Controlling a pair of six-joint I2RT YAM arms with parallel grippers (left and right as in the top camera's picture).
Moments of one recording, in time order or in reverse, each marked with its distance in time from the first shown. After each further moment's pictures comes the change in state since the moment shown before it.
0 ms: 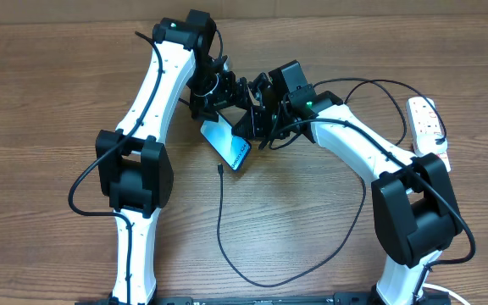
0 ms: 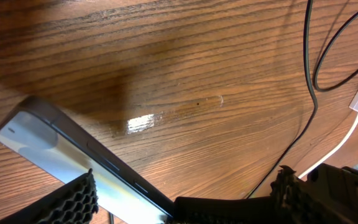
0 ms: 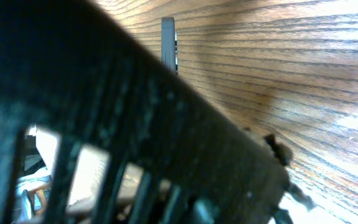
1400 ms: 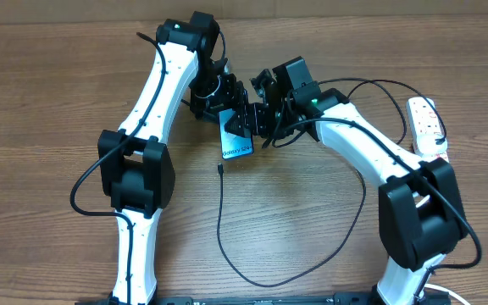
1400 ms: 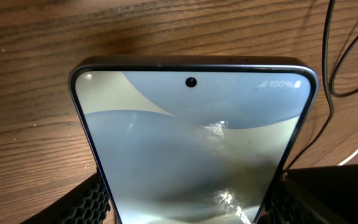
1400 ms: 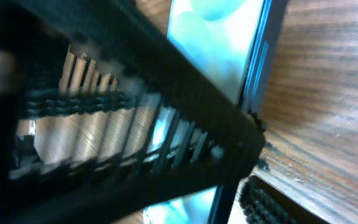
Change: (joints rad) left arm -0.011 0.000 -0.006 -0.002 -0.046 -0.025; right arm -0.010 -0.020 0.011 -0.035 0.000 -0.030
